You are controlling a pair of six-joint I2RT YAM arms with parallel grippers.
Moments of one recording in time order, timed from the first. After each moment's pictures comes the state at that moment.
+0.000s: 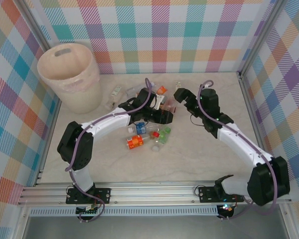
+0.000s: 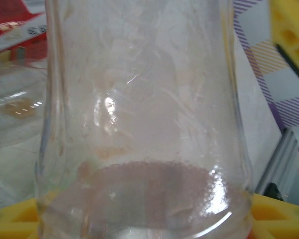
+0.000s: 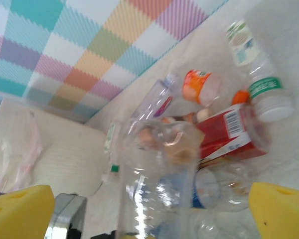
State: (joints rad) left arm -0.69 1.79 1.37 -0.35 0.41 -0.44; right arm 0.39 1.23 0.90 -0.06 -0.06 0.92
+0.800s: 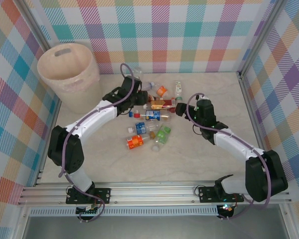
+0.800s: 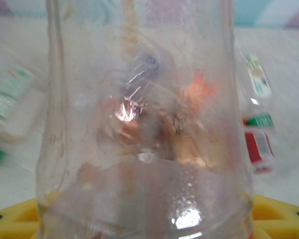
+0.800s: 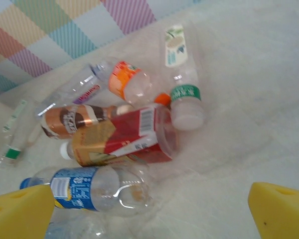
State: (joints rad) left arm -0.54 1.70 1.49 -0.48 -0.25 -0.41; right arm 0.39 1.29 0.74 0.07 0.04 0.55
